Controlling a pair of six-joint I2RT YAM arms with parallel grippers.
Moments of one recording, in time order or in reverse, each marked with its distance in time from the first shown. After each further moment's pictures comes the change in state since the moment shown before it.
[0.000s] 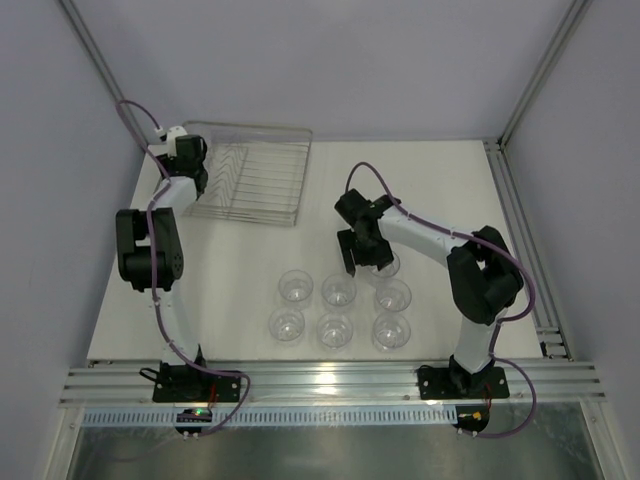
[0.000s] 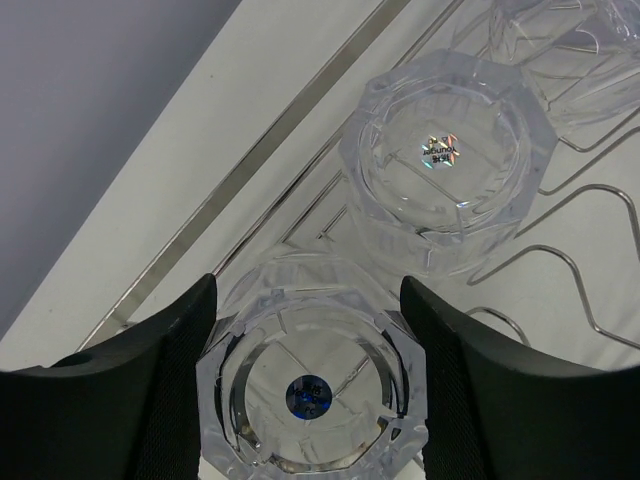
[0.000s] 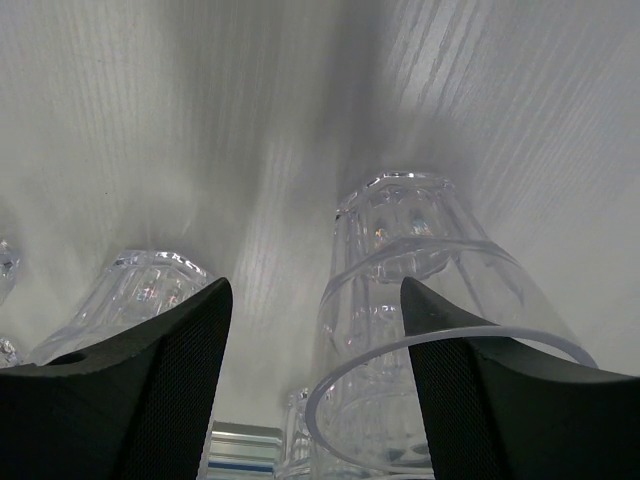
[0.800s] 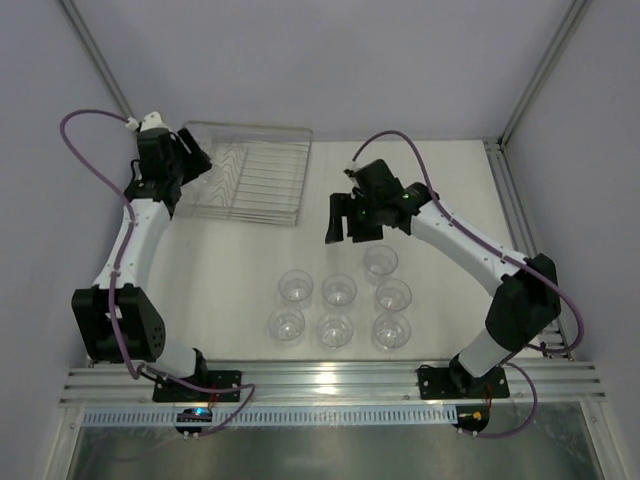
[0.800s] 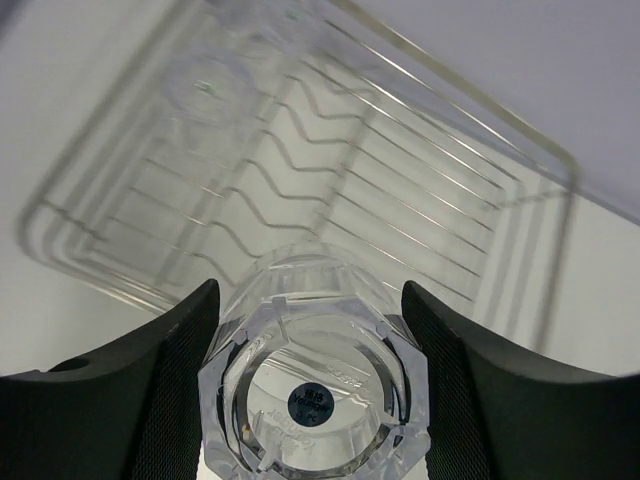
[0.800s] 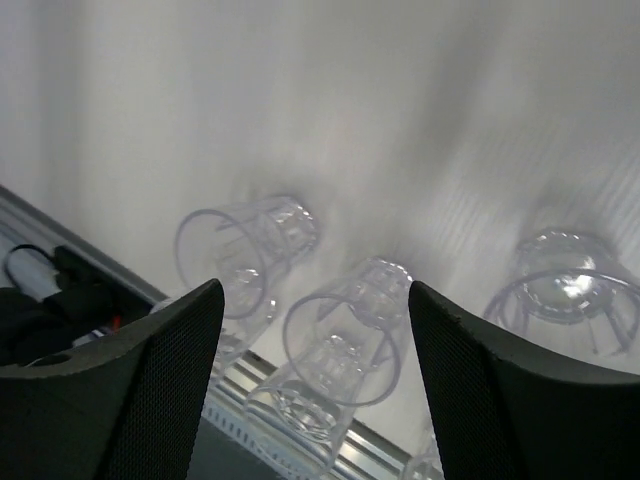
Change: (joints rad) left arm 0.000 -0.531 -0.142 -0.241 0.423 -0.205; right arm -0.031 -0.192 0.089 0.117 -0.233 0.060
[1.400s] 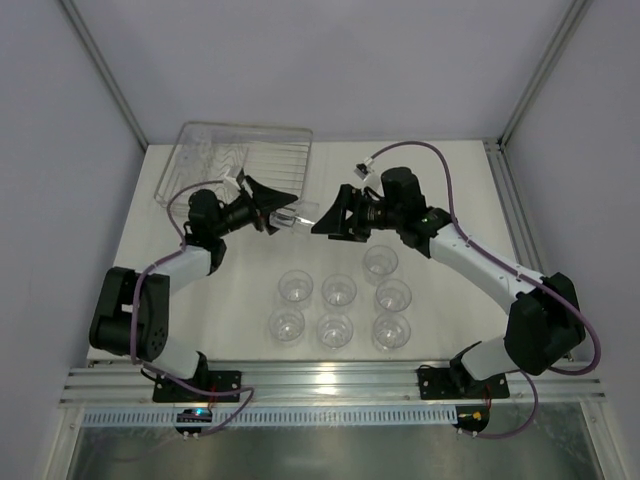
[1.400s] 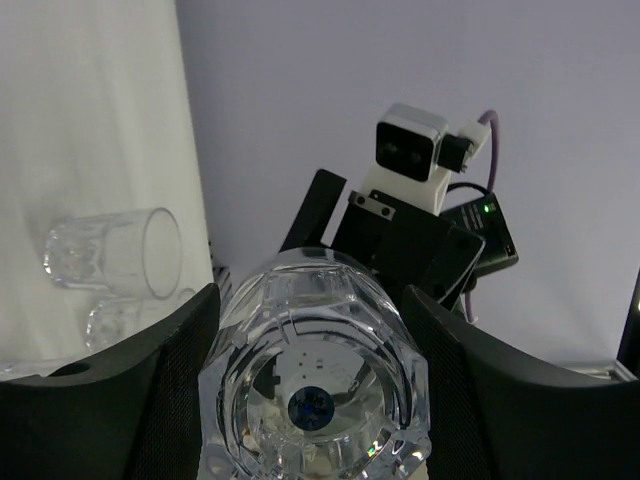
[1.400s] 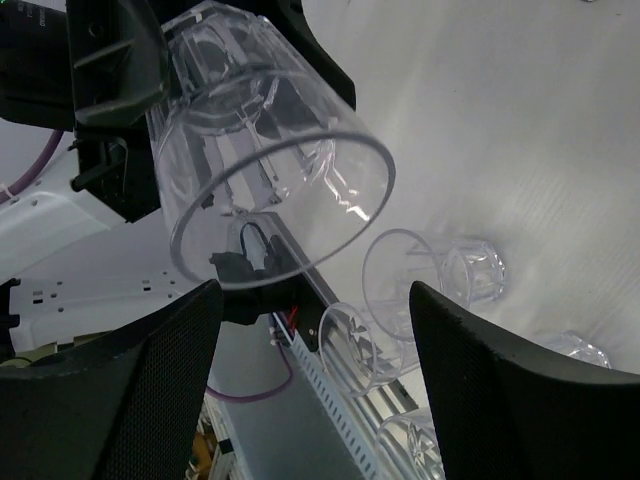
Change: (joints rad) left arm -0.208 -0.005 -0.655 1.076 0.979 -1.093; right arm -0.085 -0.194 -0.336 0.634 -0.479 0.311
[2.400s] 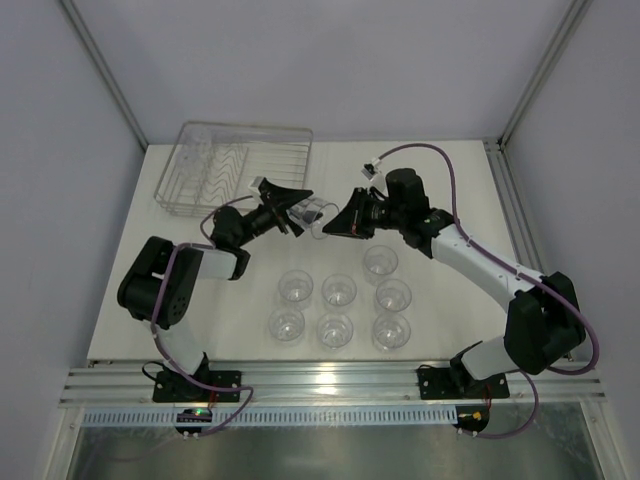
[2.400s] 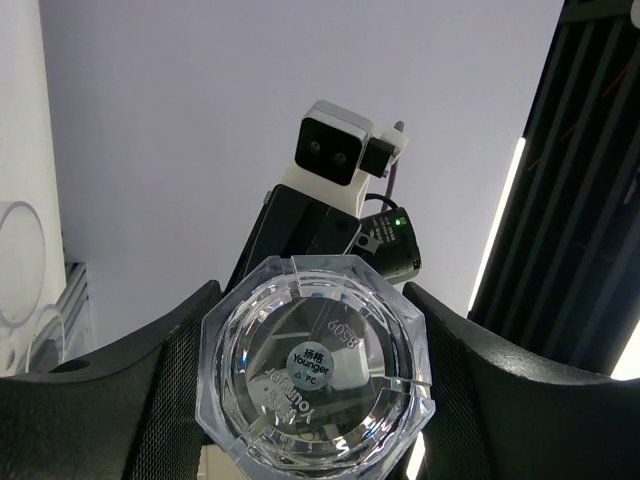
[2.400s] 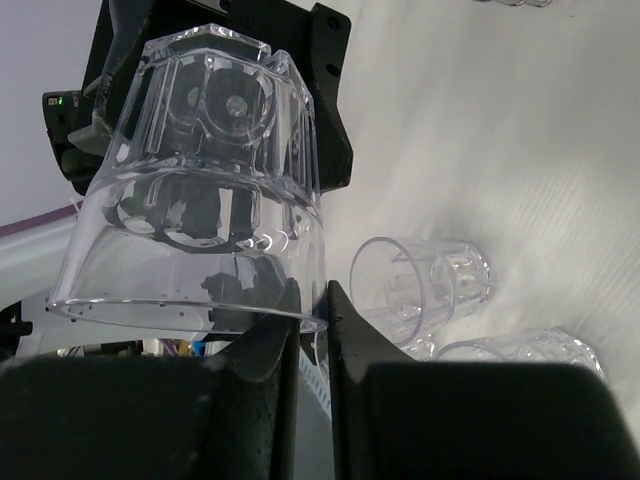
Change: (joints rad) left arm -0.172 0.247 -0.023 0.553 -0.130 -0.481; right arm -0.026 0.000 -0.032 0.044 0.012 0.048
